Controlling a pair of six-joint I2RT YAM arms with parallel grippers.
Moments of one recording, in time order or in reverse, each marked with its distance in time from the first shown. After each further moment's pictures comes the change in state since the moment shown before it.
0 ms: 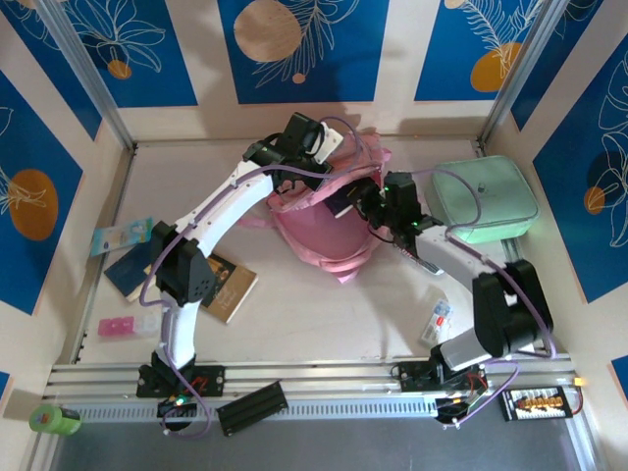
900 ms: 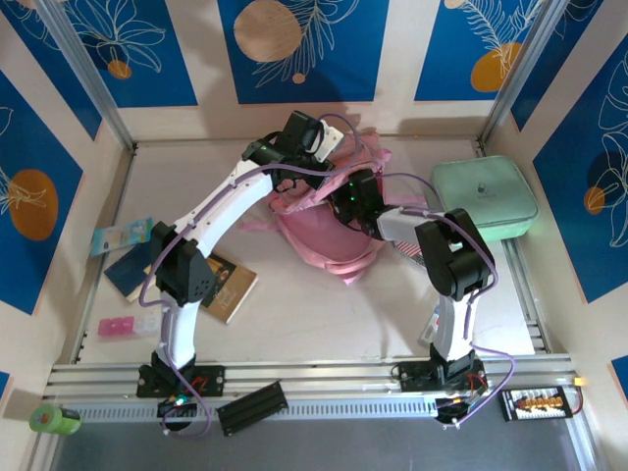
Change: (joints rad) left arm 0.000 0.000 0.013 -0.004 0.041 -0.027; right arm 0.044 0.417 0.192 0.180 -0.009 0.203
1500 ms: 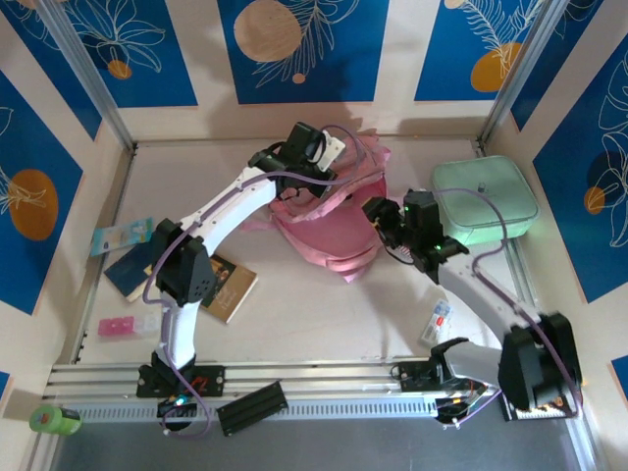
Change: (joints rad) left arm -0.003 0.000 -0.146 0.124 0.053 -0.028; right arm -0.093 -0.796 -0.373 -0.420 0.031 -0.226
